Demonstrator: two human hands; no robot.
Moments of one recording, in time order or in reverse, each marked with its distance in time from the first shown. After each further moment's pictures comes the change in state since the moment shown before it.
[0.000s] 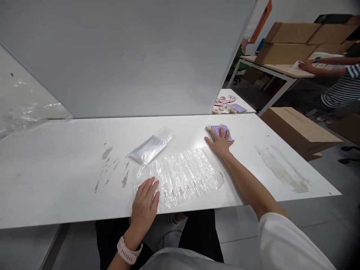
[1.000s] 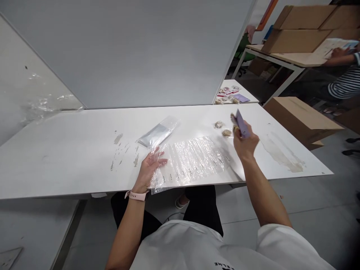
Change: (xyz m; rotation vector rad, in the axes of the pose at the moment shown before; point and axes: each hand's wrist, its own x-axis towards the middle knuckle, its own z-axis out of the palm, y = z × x) left_hand 0.049 0.003 -0.027 -1.038 -0.124 -0.534; right_hand -0.096 0.014 -0.067 0.523 0.346 -0.029
